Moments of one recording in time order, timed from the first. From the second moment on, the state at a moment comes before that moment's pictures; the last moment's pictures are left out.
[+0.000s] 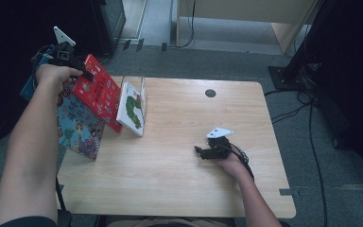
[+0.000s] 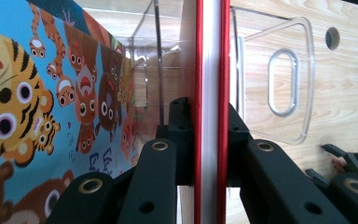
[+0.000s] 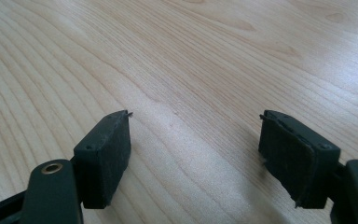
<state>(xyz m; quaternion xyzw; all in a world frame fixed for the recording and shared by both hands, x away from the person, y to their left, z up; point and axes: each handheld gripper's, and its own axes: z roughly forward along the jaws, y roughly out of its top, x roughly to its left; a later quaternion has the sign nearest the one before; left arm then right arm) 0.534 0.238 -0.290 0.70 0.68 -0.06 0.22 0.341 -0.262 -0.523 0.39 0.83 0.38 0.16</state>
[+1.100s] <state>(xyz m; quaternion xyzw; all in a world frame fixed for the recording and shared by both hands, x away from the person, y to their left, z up) 0.530 0.249 -0.282 0.69 0.68 -0.05 0.24 0.341 -0.262 -0.523 0.39 0.83 0.38 0.16</state>
